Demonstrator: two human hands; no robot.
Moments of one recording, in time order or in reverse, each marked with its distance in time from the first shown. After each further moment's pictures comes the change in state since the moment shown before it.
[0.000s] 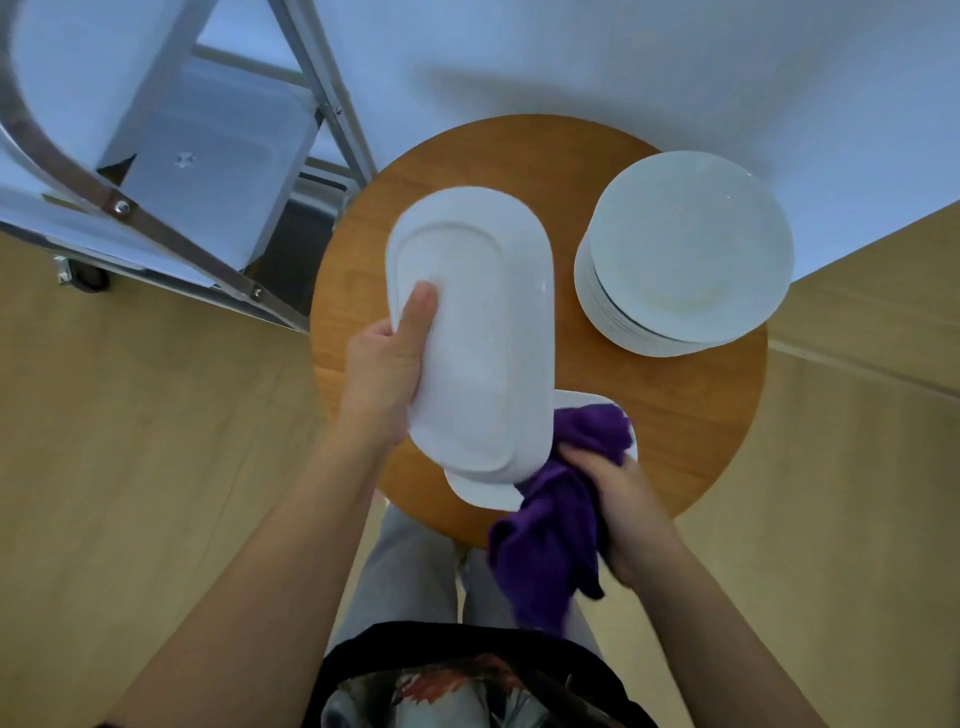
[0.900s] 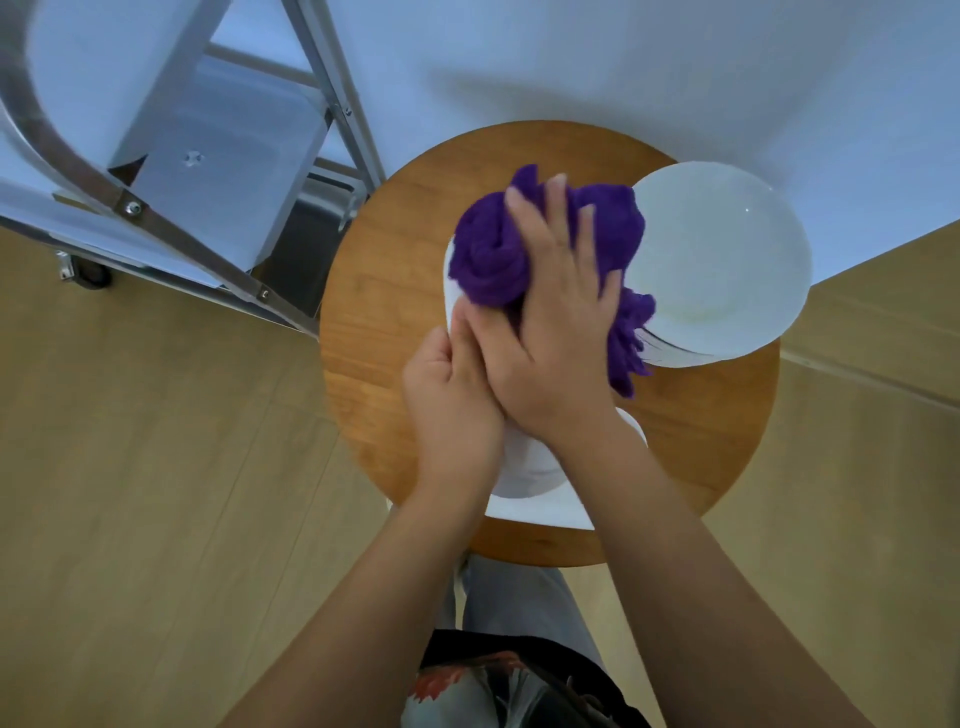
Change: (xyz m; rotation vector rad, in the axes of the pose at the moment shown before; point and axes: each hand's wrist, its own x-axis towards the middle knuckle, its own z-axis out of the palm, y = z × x) left_hand -0.039 0.011 0.042 -0.072 0.216 0.200; right_hand 0.023 -0.079 0.104 -0.915 0.253 -1.128
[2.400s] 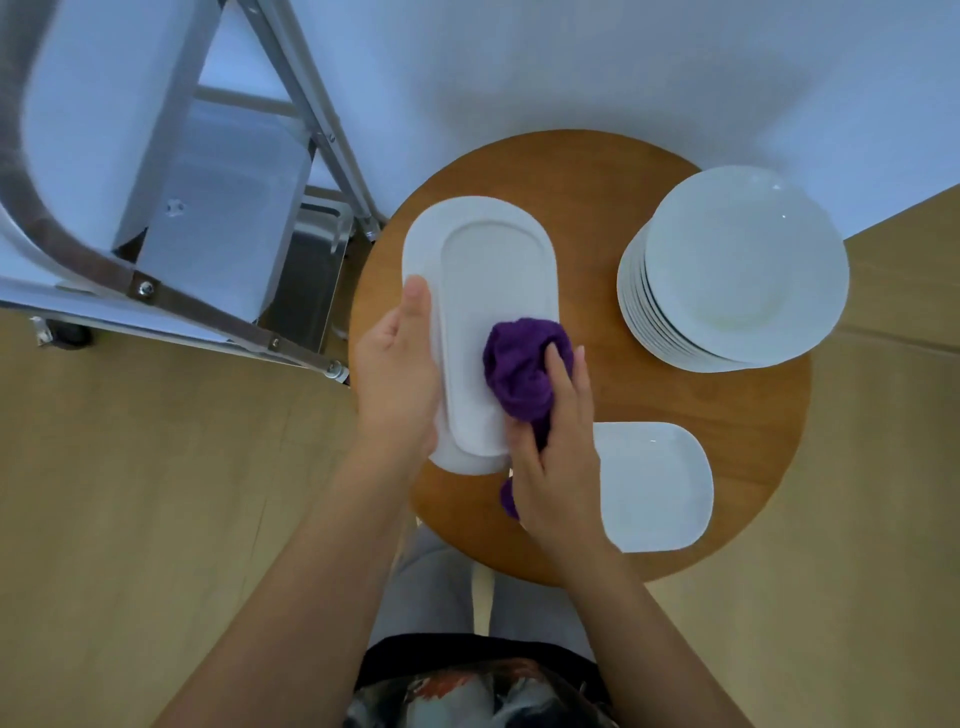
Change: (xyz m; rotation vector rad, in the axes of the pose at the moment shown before) left_hand 0.110 0.024 -0.055 0.139 -0.128 -0.179; right_hand -0.051 0.009 0.081 0.216 0.003 0.400
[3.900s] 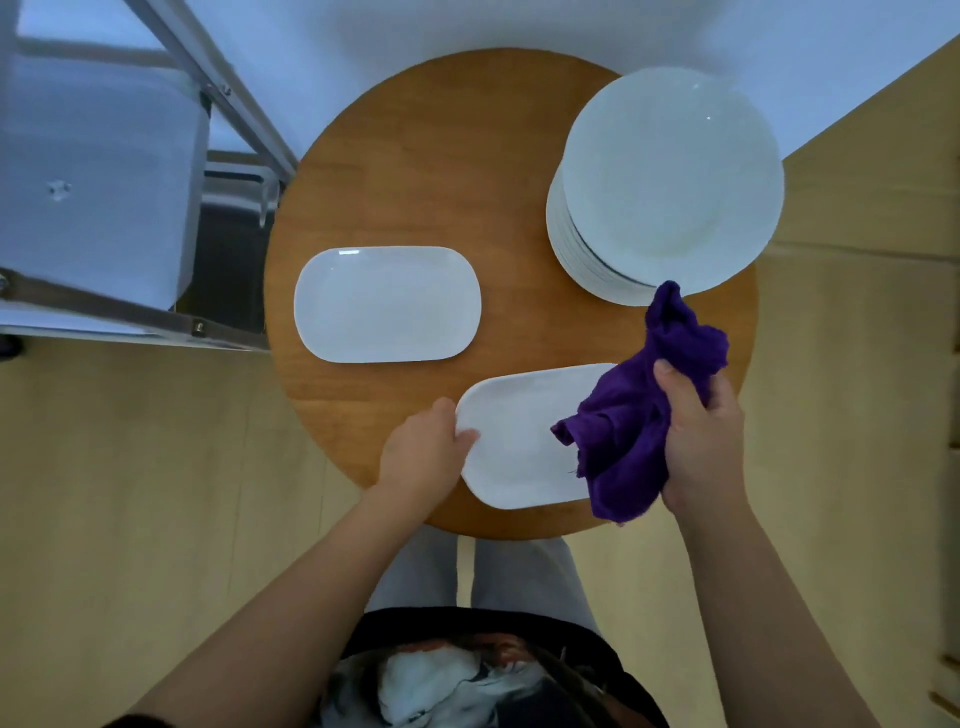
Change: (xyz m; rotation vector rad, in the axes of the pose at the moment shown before) left_hand -0.009 -0.150 0.023 1.329 -0.504 0.141; right_hand -0.002 0.078 -0.126 0.602 0.395 0.477
